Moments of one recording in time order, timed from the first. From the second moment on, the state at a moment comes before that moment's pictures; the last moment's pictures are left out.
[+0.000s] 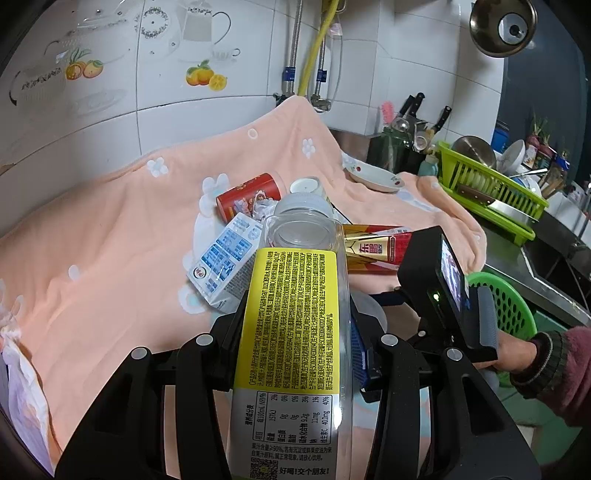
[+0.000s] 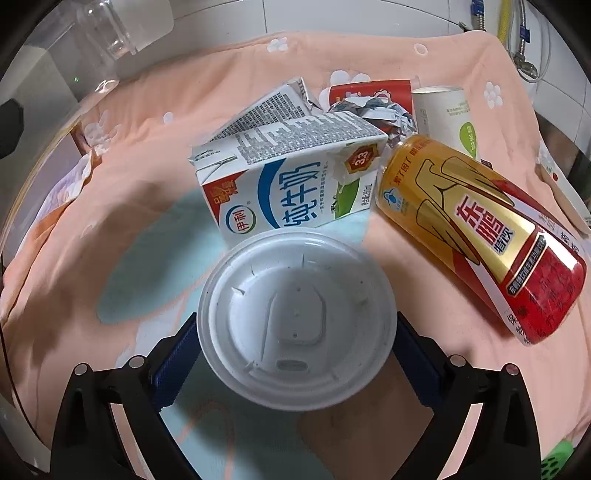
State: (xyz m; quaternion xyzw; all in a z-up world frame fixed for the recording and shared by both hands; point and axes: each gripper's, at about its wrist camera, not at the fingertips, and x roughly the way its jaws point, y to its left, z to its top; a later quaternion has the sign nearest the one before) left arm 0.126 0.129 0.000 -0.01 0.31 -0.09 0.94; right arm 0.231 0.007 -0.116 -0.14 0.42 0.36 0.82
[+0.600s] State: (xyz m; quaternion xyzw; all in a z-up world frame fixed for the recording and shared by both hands) left arm 0.121 0.117 0.004 -0.01 0.31 -0.10 0.95; right arm 0.207 -0.019 -0.100 -0.11 0.40 0.35 0.84
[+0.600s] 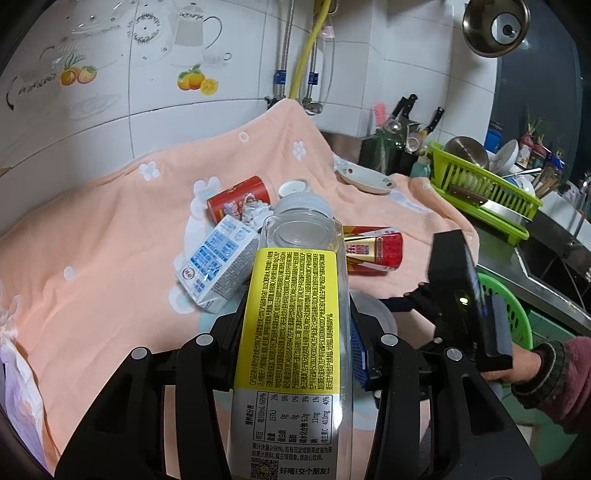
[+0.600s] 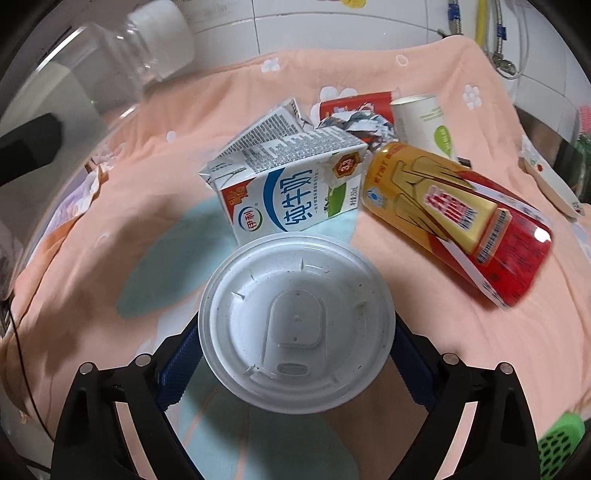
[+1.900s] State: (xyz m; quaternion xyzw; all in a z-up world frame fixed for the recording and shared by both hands) left arm 0.135 -0.141 -0.047 0.05 0.38 -0.31 0.87; right arm 0.096 -0.309 -0.138 0.03 0.43 0.12 0.89
